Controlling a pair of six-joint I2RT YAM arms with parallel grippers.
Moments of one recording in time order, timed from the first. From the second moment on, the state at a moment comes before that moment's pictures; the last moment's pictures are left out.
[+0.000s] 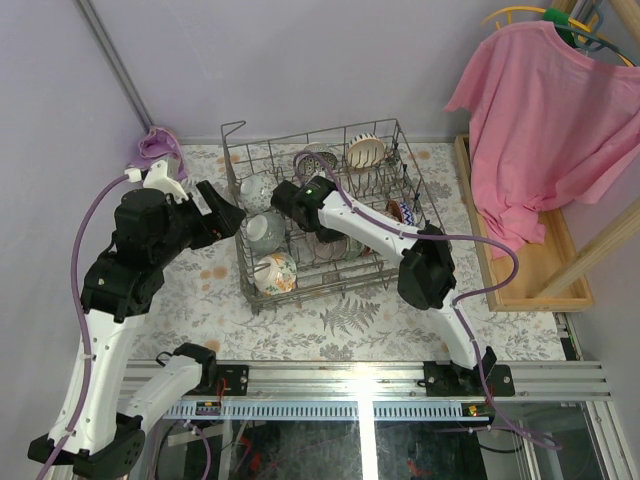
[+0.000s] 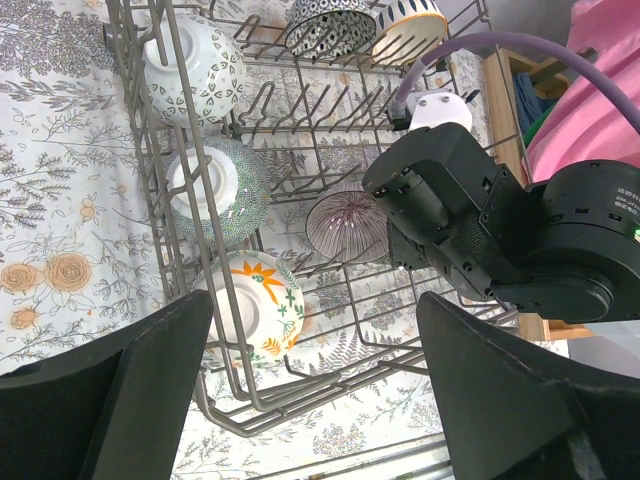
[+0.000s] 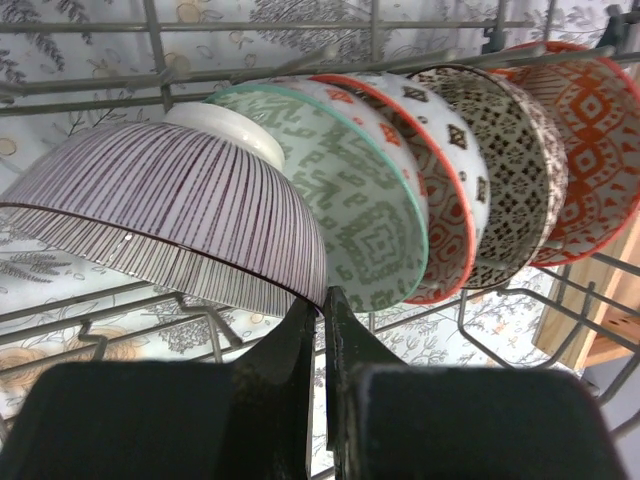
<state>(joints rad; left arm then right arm) -0.26 0.85 1.32 -0.88 0.07 -0.55 0.92 2.25 2.15 -1.39 0.63 0.59</state>
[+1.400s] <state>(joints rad) -0.27 0.94 1.32 -0.88 0.09 -0.56 0.91 1.98 2.03 -1.31 0.60 0.55</state>
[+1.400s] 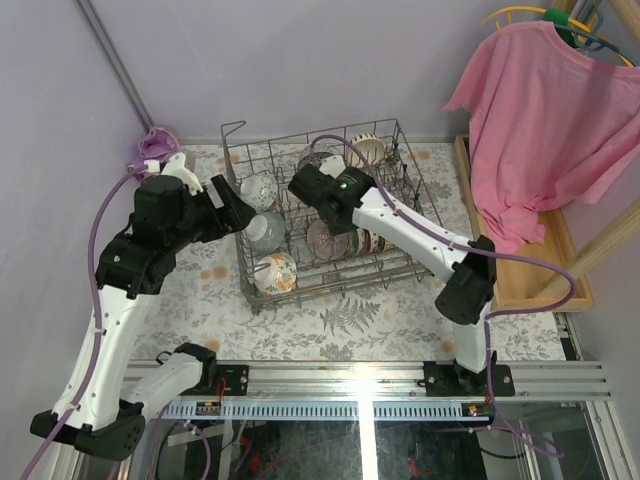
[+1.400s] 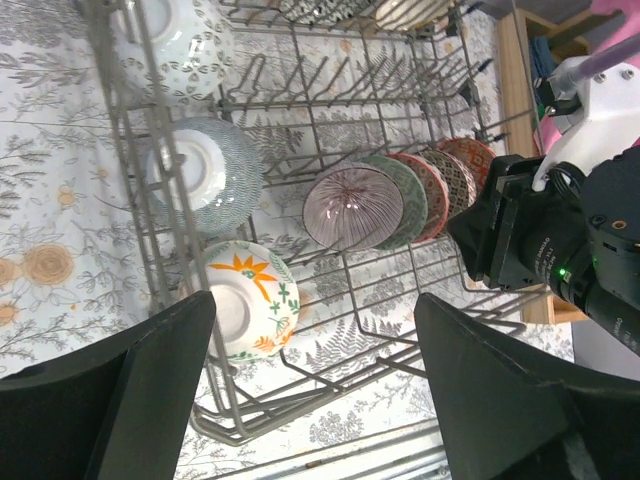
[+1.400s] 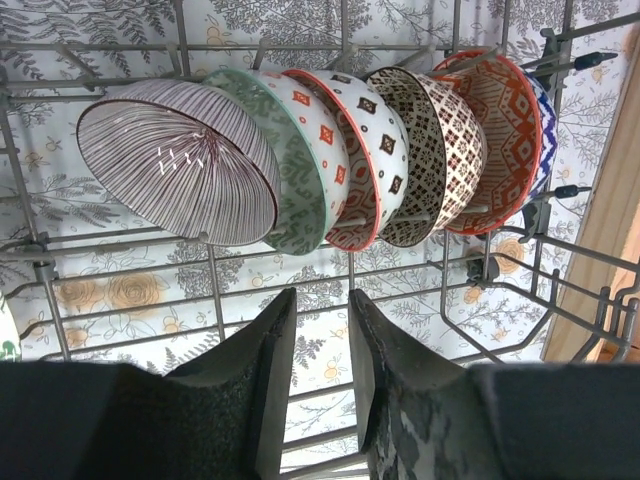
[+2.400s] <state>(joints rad) -0.85 1.50 1.45 -0.82 -0.37 -0.92 0.54 1.14 1.48 -1.01 0.19 0.40</state>
